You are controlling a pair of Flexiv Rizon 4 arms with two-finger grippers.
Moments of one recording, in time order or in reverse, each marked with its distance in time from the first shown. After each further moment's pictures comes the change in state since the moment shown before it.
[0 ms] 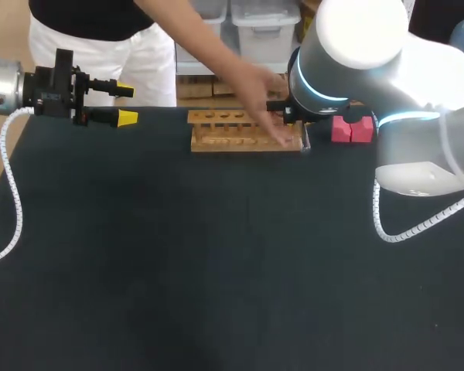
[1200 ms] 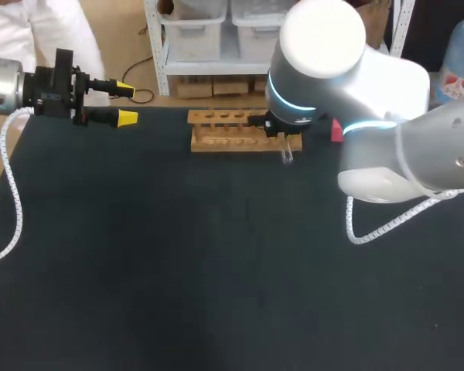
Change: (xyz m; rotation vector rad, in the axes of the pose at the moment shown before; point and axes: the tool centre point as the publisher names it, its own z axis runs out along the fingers) left arm 0.000 0.000 0.000 0.000 0.000 0.000; right arm 0.014 0.029 0.040 0.013 0.058 -0.051
